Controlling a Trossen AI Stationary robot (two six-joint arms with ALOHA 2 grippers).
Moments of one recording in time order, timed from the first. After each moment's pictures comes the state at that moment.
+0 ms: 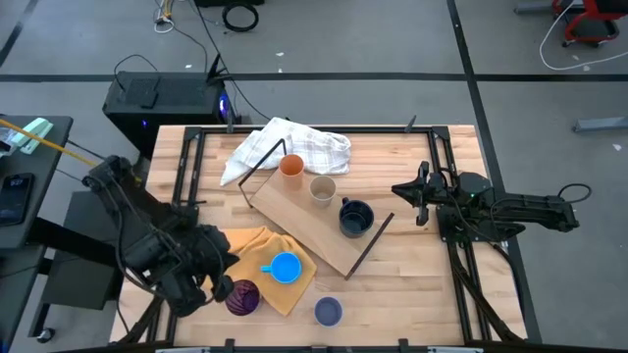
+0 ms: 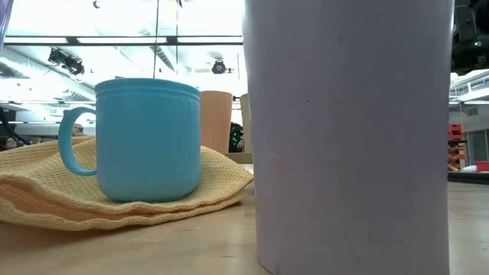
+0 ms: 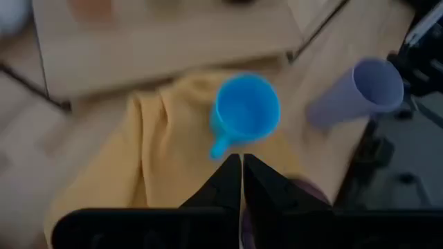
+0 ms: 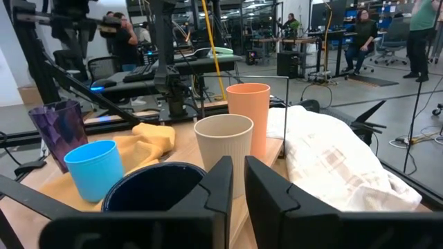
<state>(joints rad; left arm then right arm) -0.88 1.41 1.48 -1.31 -0.62 -1.45 -0.12 0.12 0.12 -0.04 0.05 0.08</state>
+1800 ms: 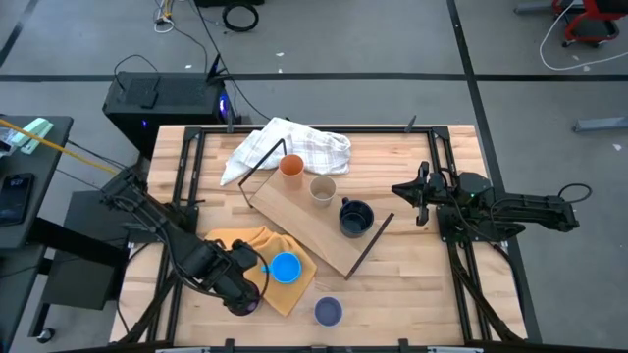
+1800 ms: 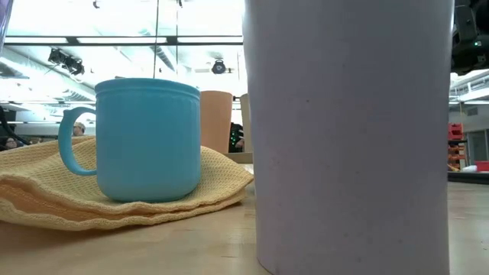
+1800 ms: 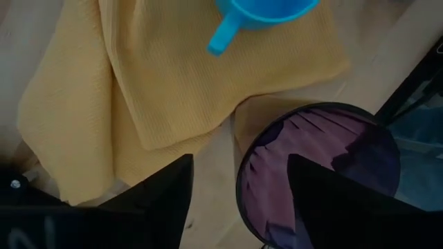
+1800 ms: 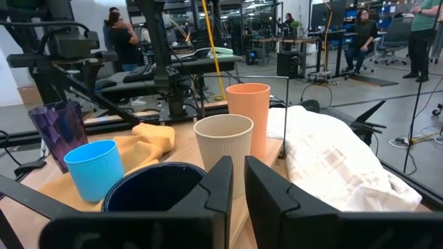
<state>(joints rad) -0.69 1.60 1.48 -1.28 -0.09 -1.30 -0.12 0.12 0.12 -0.04 0.05 0.08</state>
